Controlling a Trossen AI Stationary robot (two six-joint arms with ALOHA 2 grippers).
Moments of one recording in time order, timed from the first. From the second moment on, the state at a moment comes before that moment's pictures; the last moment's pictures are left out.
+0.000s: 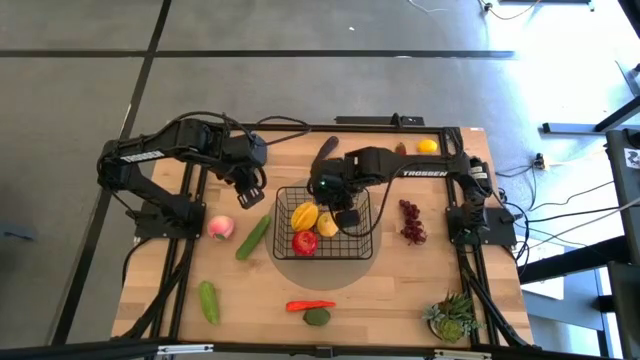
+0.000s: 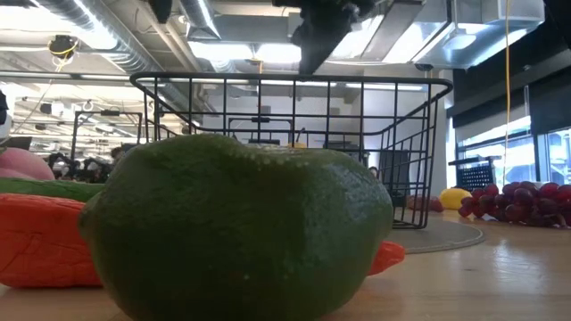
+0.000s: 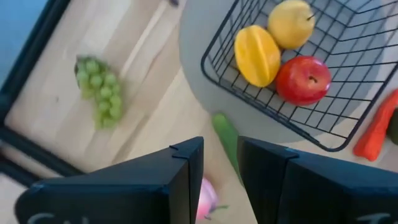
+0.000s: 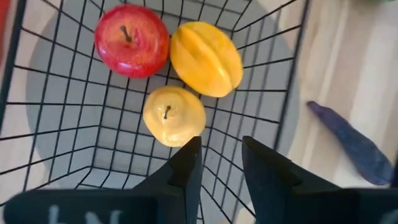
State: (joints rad) left arm 0.04 1.39 1.73 -1.52 -0.17 -0.54; right arm -0.02 1.95 1.95 -1.20 0.03 -0.27
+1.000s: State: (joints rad) left arm -0.05 1.38 1.73 -1.57 -0.31 -0.92; right arm -0.07 1.51 2.00 -1.32 0.03 -0.12
